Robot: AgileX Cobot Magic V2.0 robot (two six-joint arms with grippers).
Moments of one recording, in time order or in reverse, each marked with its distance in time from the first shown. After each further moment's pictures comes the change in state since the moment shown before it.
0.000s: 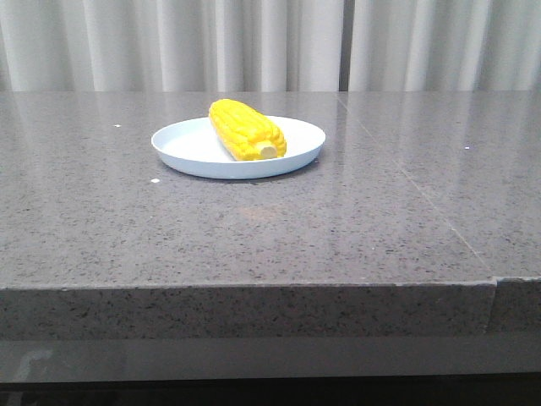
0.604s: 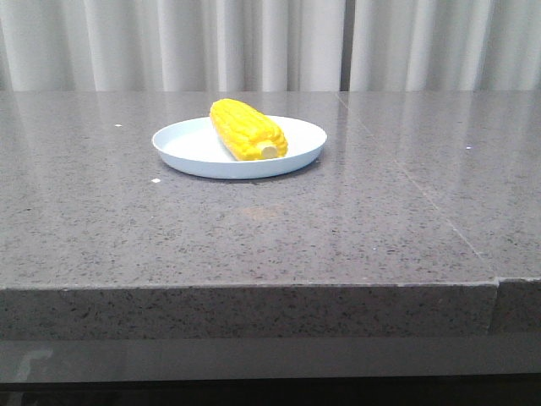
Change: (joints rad) left arm 0.000 0.000 0.000 0.000 -0.002 0.000; right arm -0.046 -0.136 0.420 0.002 -0.517 0.000
